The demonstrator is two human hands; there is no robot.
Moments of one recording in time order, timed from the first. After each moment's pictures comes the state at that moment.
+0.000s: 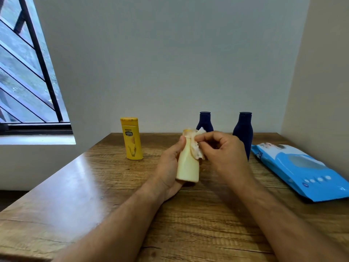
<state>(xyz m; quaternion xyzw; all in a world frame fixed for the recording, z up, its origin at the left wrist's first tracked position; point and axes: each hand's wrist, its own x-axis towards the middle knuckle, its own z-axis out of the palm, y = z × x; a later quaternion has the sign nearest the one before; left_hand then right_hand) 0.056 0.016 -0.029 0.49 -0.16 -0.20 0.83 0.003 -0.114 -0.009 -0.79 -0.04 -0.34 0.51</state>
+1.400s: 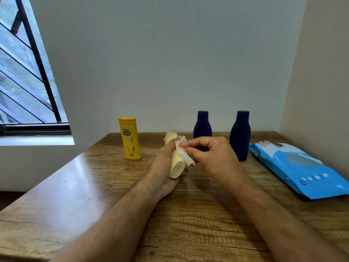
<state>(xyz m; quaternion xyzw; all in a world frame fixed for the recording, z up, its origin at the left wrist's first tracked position) 0.054 0.021 -0.024 0.52 -0.10 -0.18 0.83 -0.002 -0.104 -0.007 -0.79 -0.08 -0.25 0.55</state>
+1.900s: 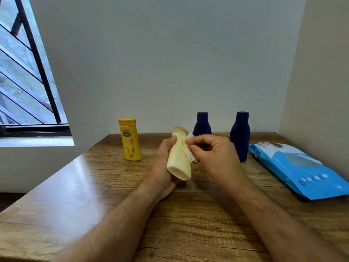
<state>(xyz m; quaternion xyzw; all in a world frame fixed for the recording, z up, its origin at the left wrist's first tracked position) 0.045 0.023 -0.022 0.49 -0.16 -0.19 0.84 -0.001 -0.103 -0.007 -0.79 -0.04 -0.30 0.53</state>
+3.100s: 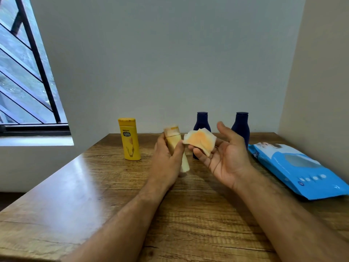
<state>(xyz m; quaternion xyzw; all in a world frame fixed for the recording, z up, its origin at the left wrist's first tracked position) 0.069 0.020 -0.040 0.78 -0.17 0.15 0.59 0.003 -0.118 0.001 -0.39 0.02 -0.06 0.92</state>
